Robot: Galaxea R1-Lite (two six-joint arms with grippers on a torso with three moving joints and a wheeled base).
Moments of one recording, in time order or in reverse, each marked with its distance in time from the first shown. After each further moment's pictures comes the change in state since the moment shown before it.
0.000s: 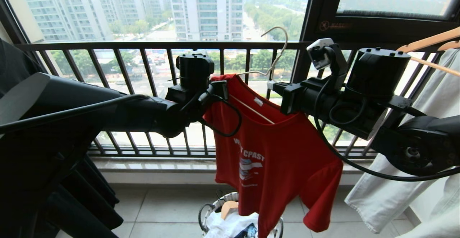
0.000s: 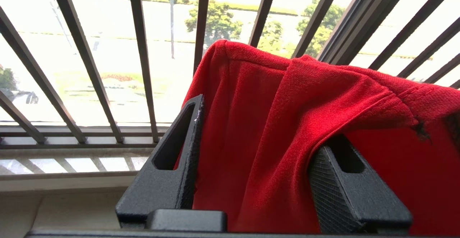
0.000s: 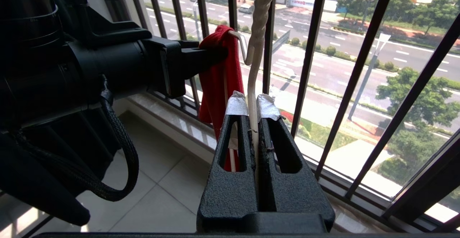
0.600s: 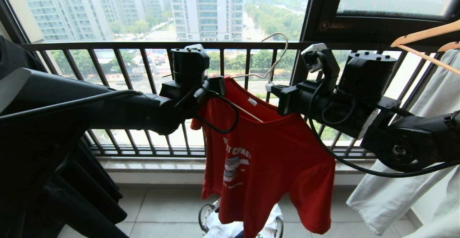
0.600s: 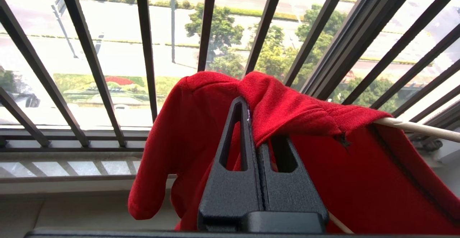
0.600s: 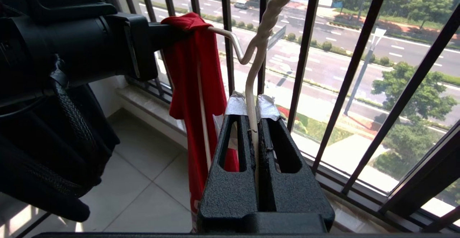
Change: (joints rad) left arm 0.009 -0.035 0.015 0.000 0.000 0.000; right arm -0.020 0.047 -0.026 -0.001 -0.015 -0.002
